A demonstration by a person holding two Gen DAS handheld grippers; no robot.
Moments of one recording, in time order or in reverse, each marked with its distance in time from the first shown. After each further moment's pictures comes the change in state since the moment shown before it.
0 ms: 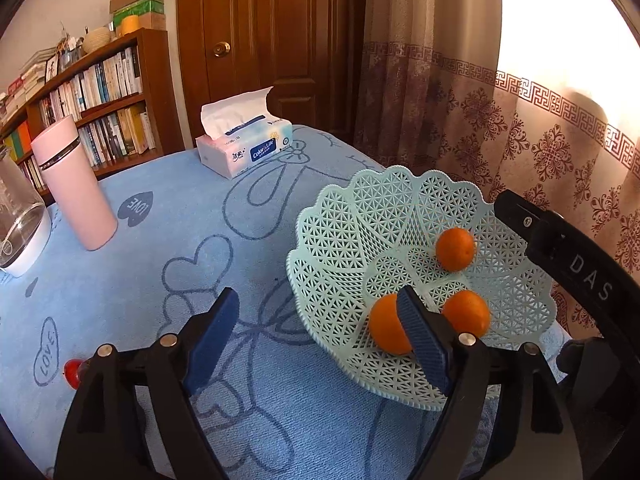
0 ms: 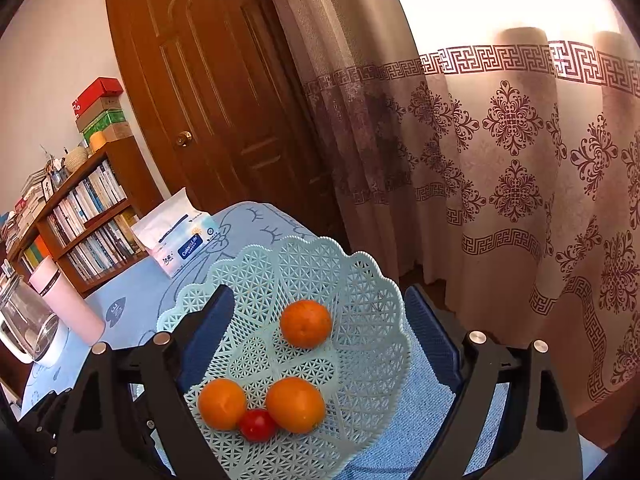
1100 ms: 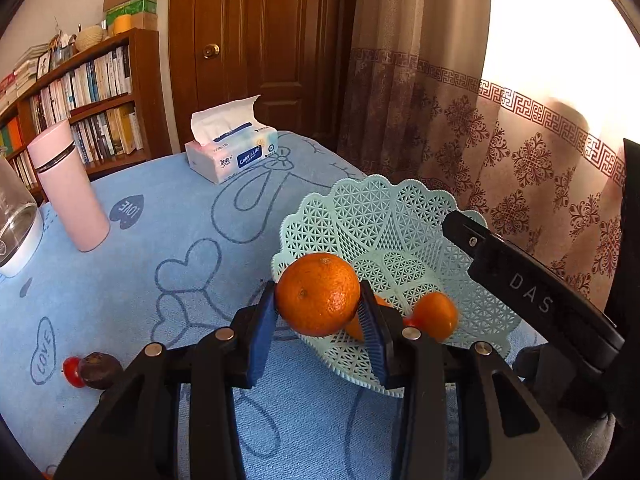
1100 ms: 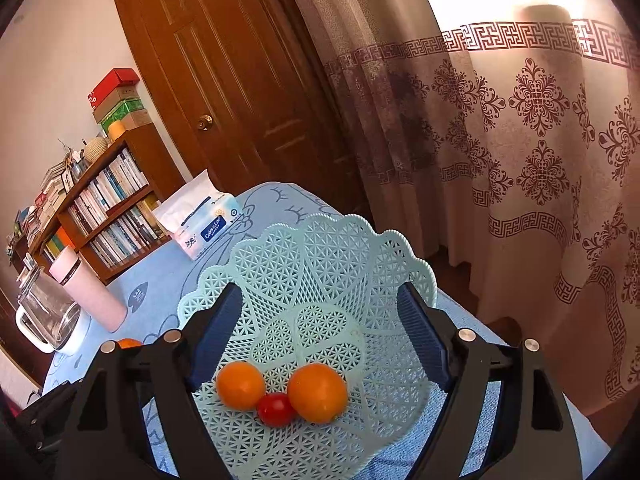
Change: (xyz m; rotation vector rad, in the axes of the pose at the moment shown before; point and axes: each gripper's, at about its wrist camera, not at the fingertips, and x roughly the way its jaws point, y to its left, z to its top) left arm -0.013 -0.004 0.006 -0.009 -0.001 -0.069; right arm 0.008 0.004 -0.002 0.013 0.078 0.097
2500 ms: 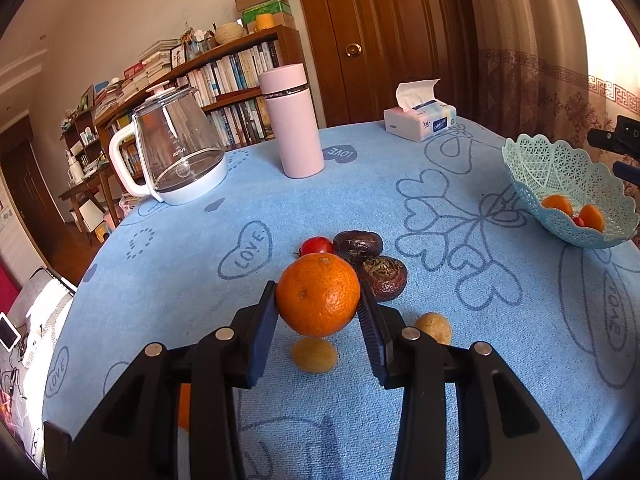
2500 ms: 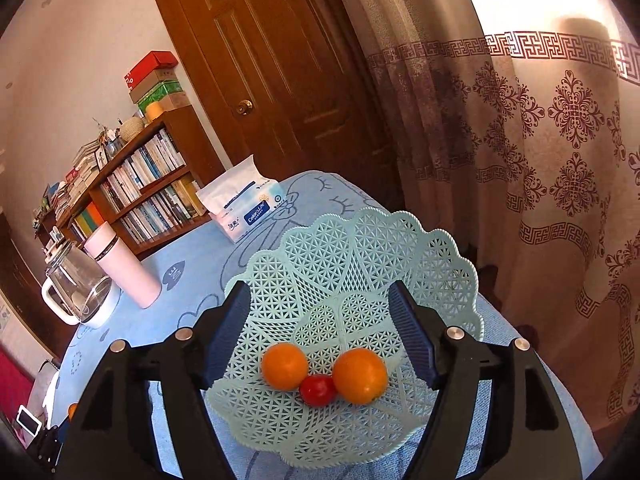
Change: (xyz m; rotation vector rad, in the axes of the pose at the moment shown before) left arm -0.101 0.104 -0.111 -0.078 -0.032 0.485; right arm -0.013 0.017 0.003 -0.076 0.048 0.127
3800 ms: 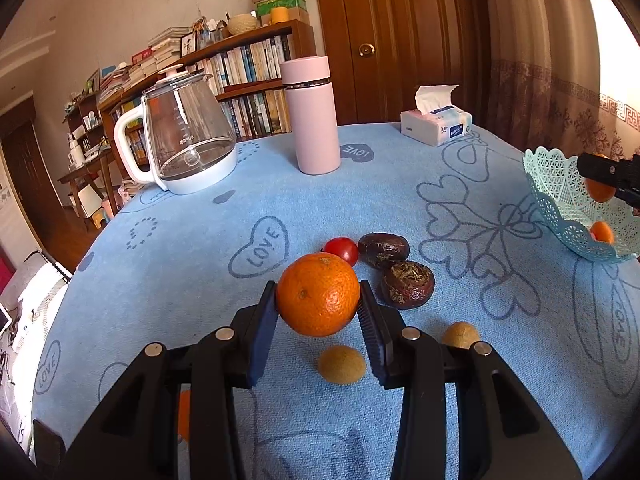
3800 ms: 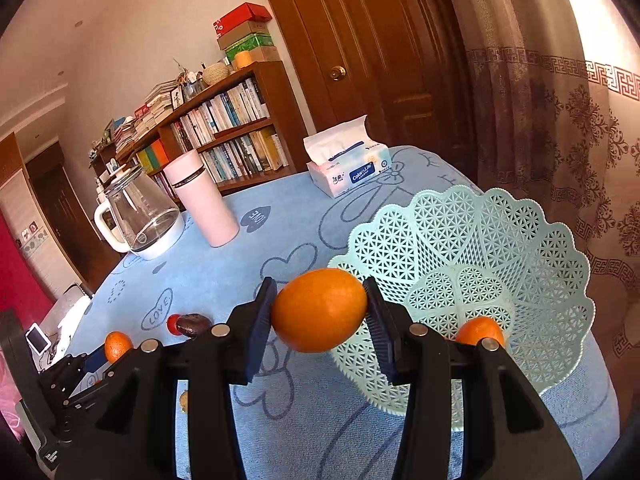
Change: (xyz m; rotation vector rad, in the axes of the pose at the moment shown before) left arm 0.014 0.024 -0.001 -0.062 0.007 -0.009; right arm 0.001 0.073 -0.029 -0.210 0.097 0.208
